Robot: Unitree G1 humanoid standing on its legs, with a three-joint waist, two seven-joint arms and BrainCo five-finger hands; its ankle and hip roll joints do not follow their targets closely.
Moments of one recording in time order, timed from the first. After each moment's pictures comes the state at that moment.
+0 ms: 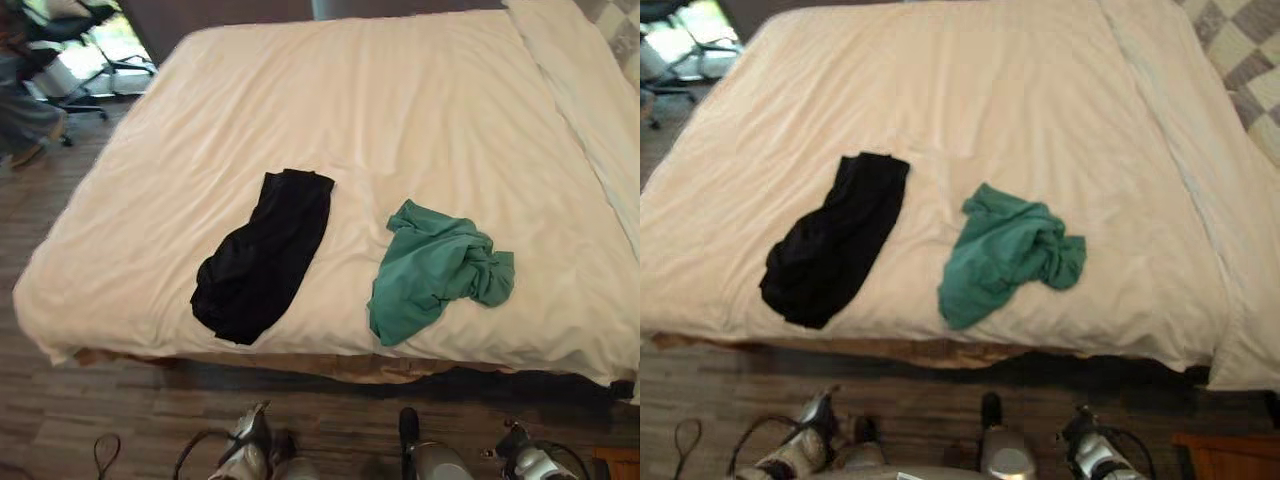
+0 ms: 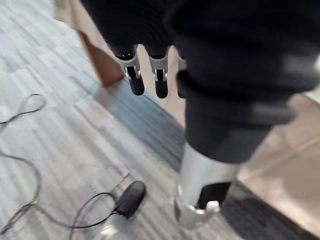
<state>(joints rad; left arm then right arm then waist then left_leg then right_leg) -0.17 0.21 -0.47 1.18 0.34 0.03 0.24 -0.13 -0.31 0.26 1.22 -0.23 0.09 -0.21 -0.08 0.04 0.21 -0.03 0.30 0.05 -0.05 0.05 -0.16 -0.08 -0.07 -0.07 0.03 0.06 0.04</state>
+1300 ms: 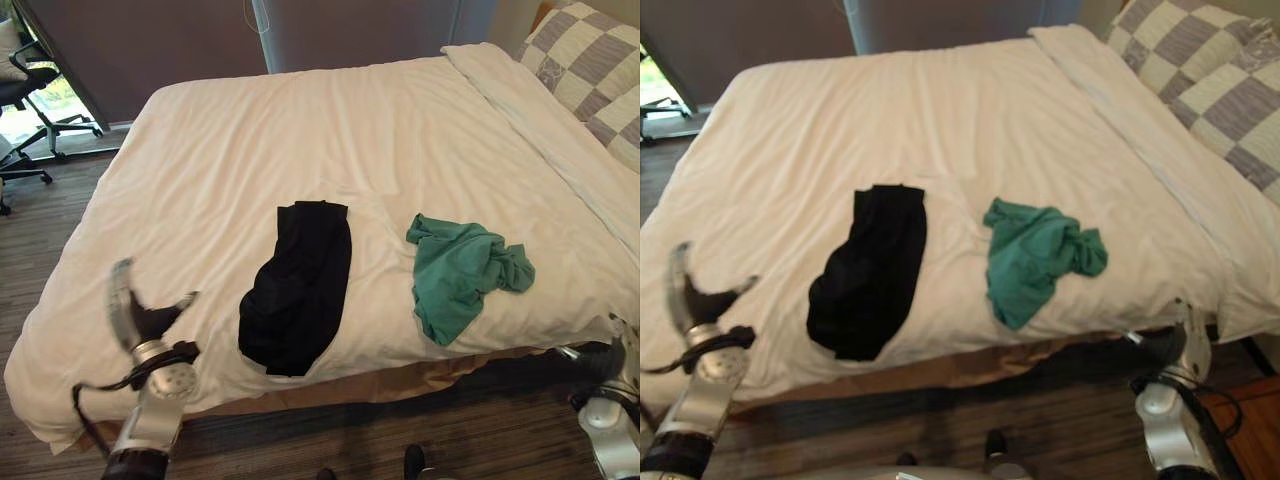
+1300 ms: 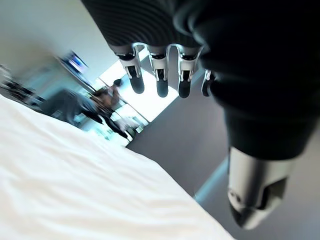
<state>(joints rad) -0.02 0.54 -0.03 0.29 0.28 -0.08 0.54 0.07 -0.52 -0.09 0.37 -0.29 0.05 -0.52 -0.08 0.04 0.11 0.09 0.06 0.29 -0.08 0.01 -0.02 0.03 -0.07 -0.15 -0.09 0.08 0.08</state>
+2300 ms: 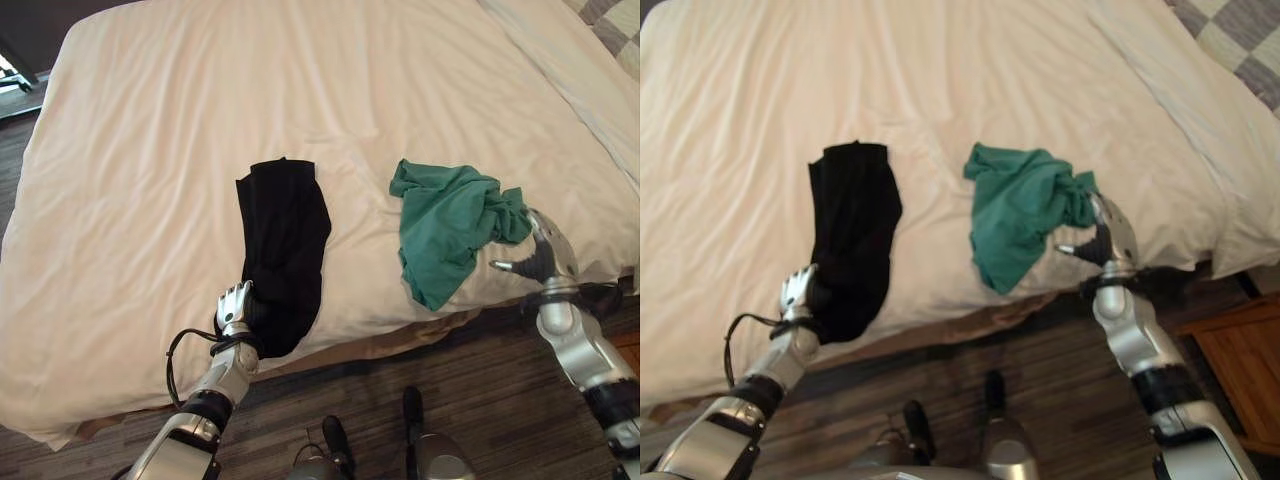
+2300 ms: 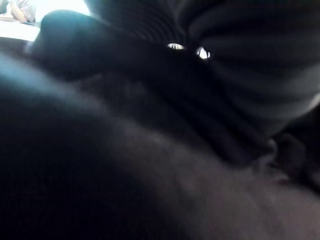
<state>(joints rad) -0.33 0.38 -0.29 0.85 0.55 -0.03 0.42 -0.41 -0.67 0.26 0.35 -0.35 0.07 -0.36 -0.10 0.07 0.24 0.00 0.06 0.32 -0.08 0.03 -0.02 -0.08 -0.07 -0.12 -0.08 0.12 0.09</state>
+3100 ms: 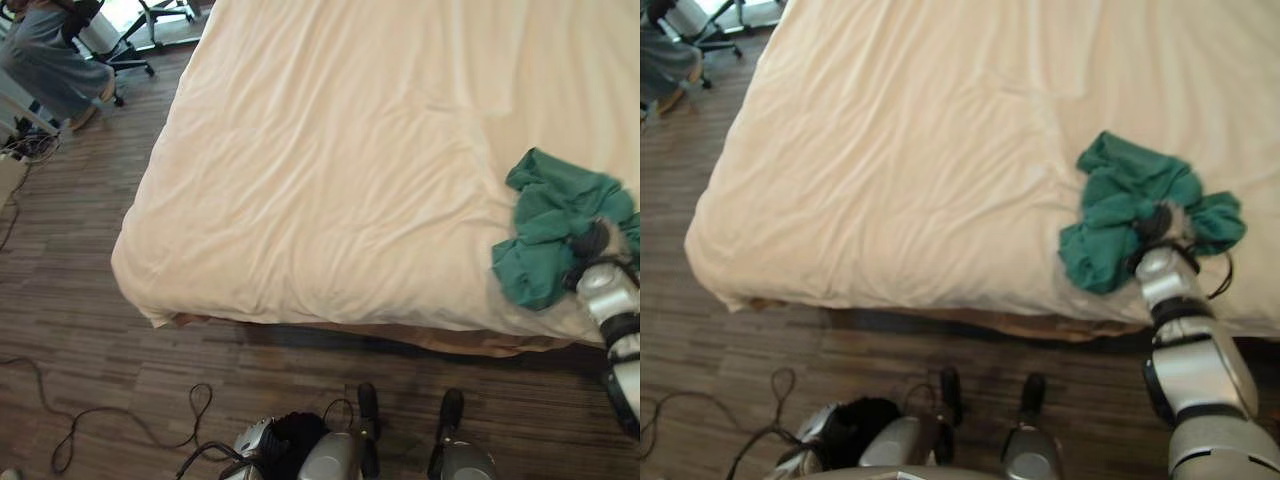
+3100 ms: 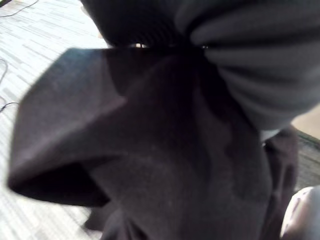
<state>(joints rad) 0.00 0.28 -0.49 1.06 0.52 -0.01 0.27 -0.61 -0.68 0.20 1.05 -0.15 -0.02 -0.32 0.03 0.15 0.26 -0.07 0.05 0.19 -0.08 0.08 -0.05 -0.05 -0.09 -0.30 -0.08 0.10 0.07</state>
